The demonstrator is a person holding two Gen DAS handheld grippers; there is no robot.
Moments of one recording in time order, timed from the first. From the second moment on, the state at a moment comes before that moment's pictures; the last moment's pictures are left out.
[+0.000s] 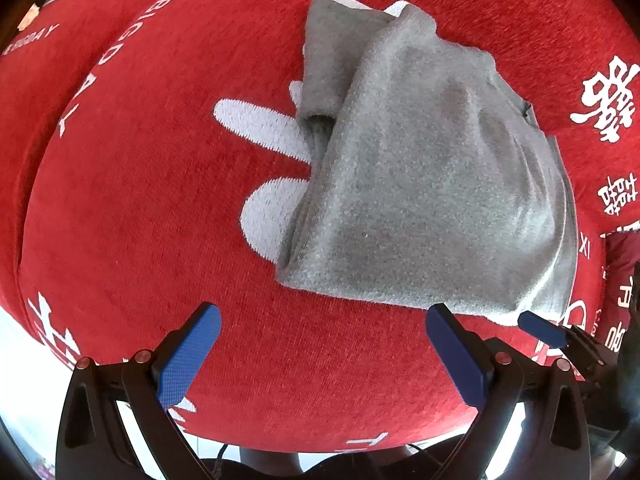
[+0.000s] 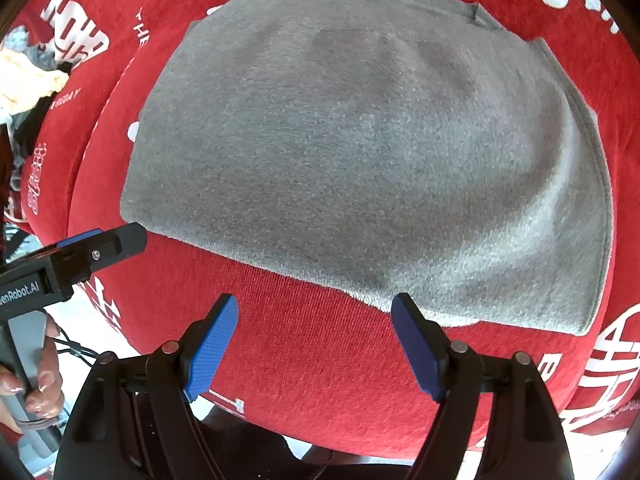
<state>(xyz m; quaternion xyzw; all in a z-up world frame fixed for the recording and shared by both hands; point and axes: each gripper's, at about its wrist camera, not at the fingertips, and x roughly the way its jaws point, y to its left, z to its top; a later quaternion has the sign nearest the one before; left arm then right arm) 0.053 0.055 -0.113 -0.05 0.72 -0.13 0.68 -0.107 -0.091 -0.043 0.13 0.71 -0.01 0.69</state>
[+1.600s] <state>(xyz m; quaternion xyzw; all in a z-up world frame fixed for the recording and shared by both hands) 0.059 0.071 -0.132 -0.25 0.72 -0.17 0.62 -0.132 -0.130 -0.122 0.61 0.54 0.06 0.58</state>
